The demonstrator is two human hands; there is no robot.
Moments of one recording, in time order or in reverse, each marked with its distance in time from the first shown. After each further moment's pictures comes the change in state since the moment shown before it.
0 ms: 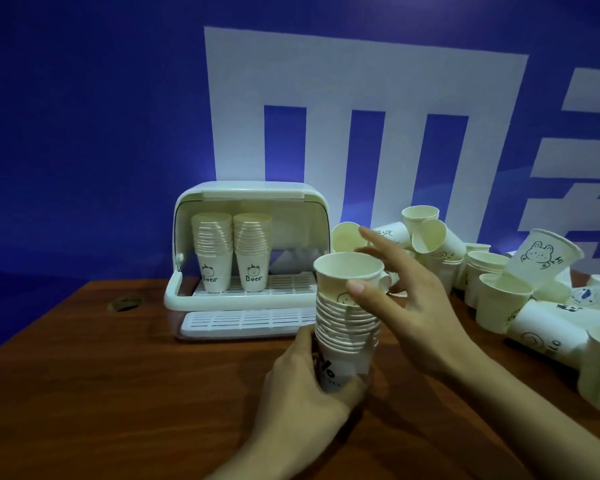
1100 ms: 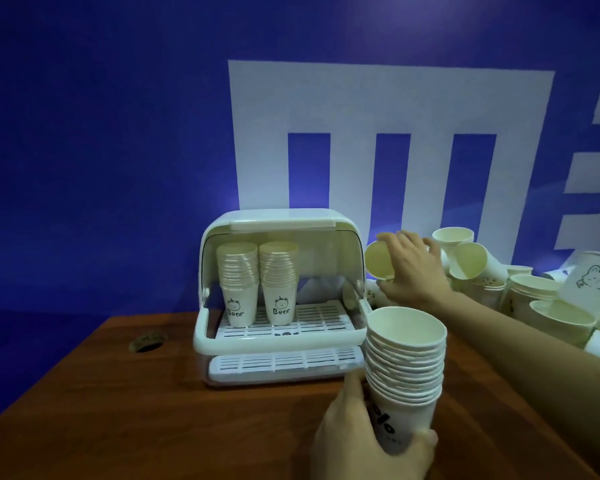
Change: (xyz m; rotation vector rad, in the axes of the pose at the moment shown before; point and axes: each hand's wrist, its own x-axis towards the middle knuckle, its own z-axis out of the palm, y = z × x) left_hand 0.008 0.009 -0.012 -0.003 -0.038 -0.081; right_hand 0.142 0.116 0.030 -1.052 -0.047 -0.022
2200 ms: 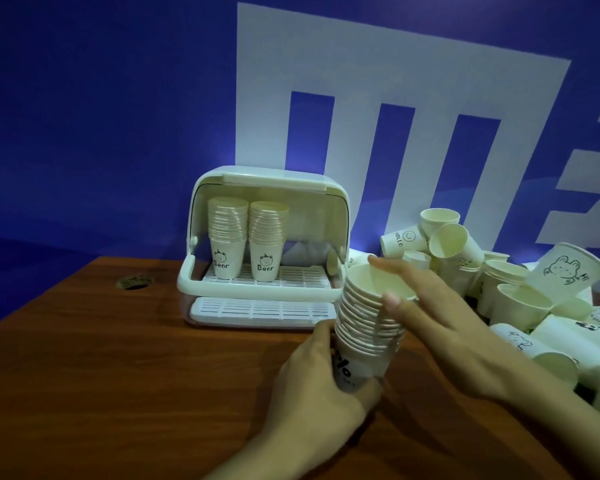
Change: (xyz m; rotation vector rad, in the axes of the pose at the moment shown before) left_hand -0.005 -0.012 0.011 0.023 0.044 0.107; right_hand -0.146 -0.027 -0.122 0.866 -0.288 -0.128
